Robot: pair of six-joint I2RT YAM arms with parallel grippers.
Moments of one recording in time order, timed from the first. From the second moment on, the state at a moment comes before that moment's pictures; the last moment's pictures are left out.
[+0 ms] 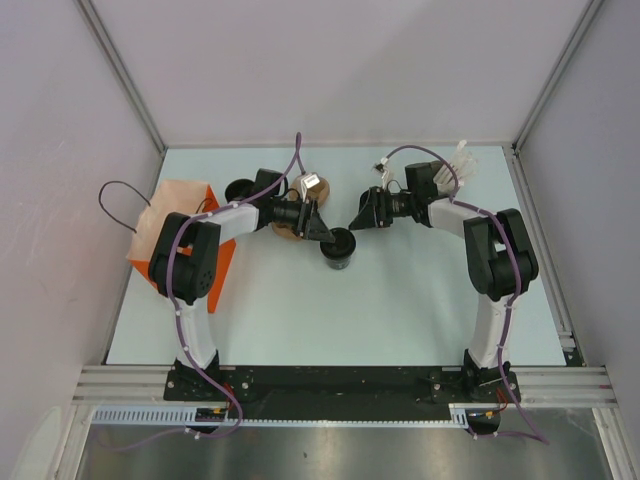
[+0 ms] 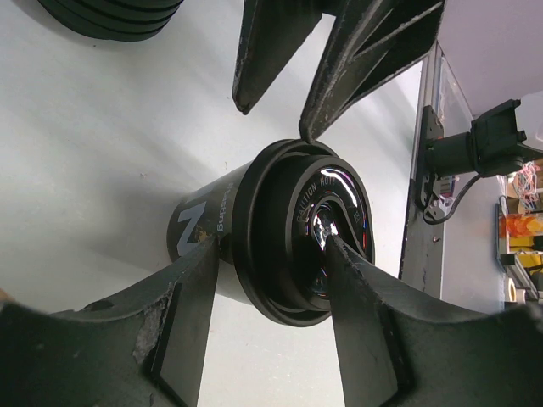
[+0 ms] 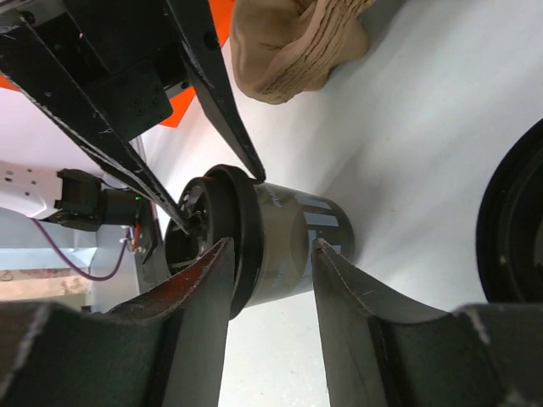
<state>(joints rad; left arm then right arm) -0.33 1.96 1.24 -0.08 1.07 -0.09 0.27 1.98 1.27 0.02 -1.04 0.29</state>
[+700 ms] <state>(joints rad) -0.33 1.95 1.24 -0.09 1.05 -0.09 0.29 1.98 1.27 -0.01 -1.04 0.26</state>
